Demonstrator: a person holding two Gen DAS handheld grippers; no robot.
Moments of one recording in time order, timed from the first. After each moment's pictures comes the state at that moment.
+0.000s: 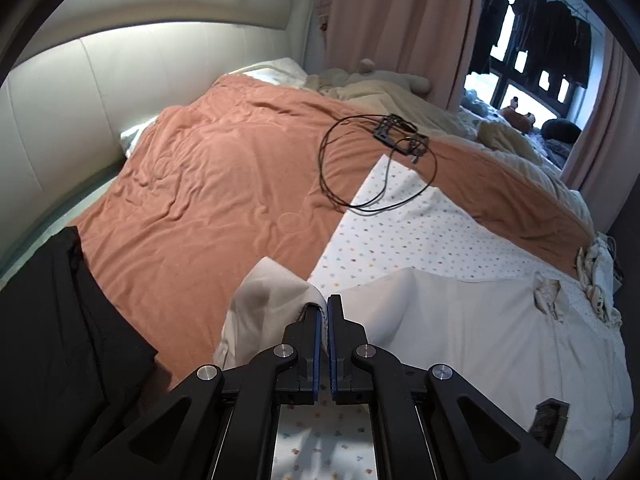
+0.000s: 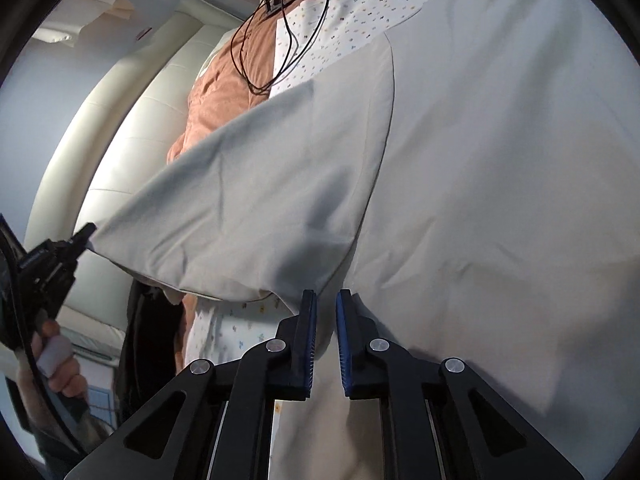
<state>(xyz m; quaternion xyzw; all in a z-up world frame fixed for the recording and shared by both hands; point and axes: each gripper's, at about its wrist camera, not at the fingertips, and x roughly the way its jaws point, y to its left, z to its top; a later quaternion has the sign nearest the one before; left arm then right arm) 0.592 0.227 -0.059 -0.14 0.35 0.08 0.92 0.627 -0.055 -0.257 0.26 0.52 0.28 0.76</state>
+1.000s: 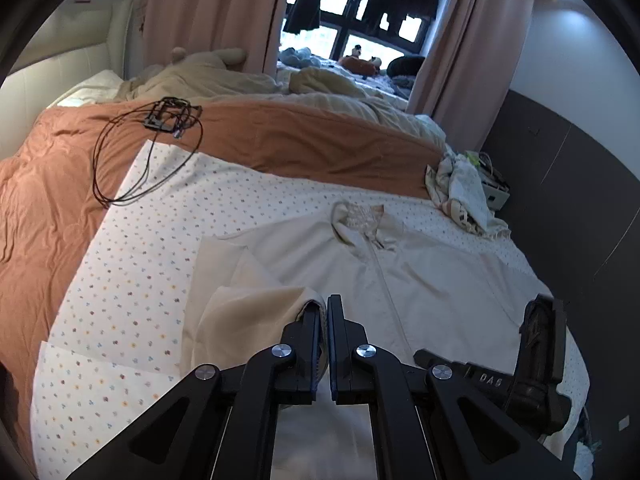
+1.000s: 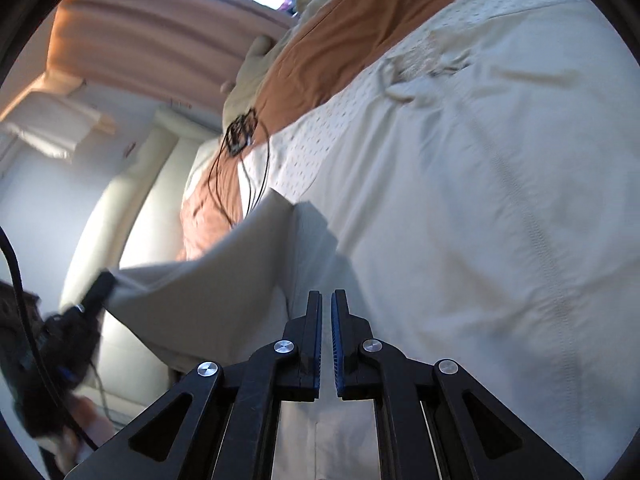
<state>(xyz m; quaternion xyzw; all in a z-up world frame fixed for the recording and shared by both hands) 0.592 -0.030 -0.048 -0.08 0.37 -0.16 0.91 0.595 -0.292 -0.161 0.38 0.43 0.15 0.81</state>
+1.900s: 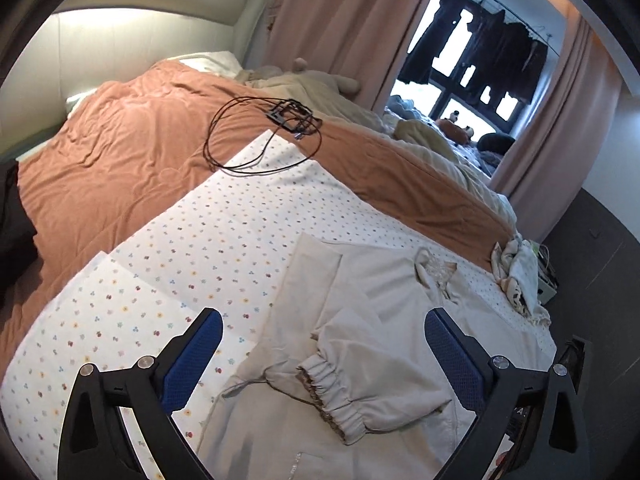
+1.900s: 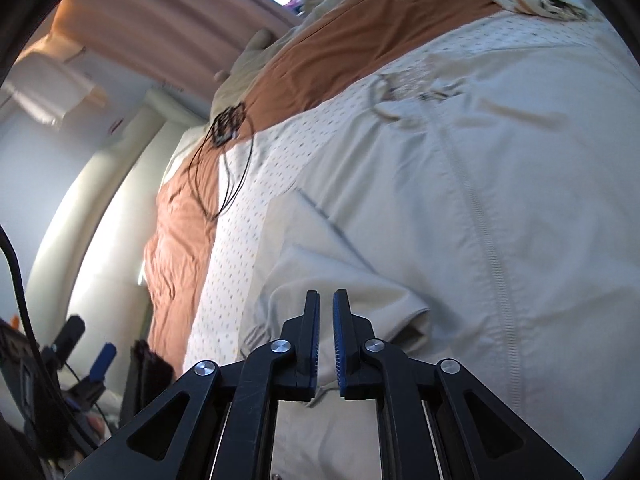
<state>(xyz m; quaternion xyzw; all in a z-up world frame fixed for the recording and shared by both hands) 0.537 0.057 -0.074 -0.21 0.31 0.01 0.93 0.601 -0.259 -0.148 0.27 0.44 0.17 0.84</state>
